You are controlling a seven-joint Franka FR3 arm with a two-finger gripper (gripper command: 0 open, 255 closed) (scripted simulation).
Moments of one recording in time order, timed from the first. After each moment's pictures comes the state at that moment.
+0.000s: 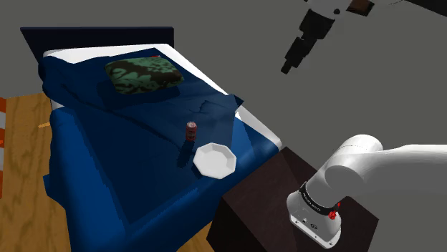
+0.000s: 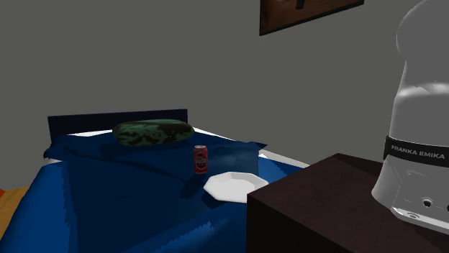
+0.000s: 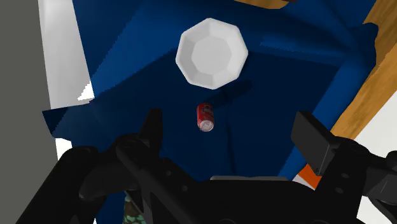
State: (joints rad) arm 0.01 -0.82 -0.01 -2.26 0.05 1.55 -0.17
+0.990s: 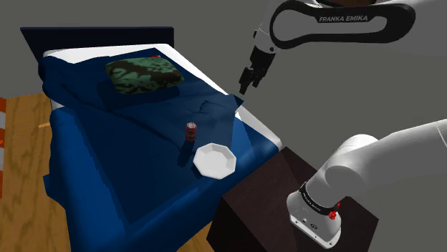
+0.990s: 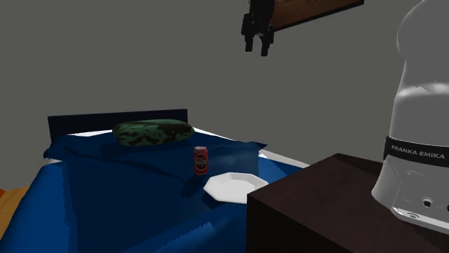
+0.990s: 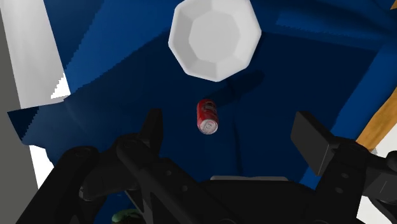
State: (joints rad) arm 0.02 -0.50 0.06 -2.37 0.06 1.95 -0.11
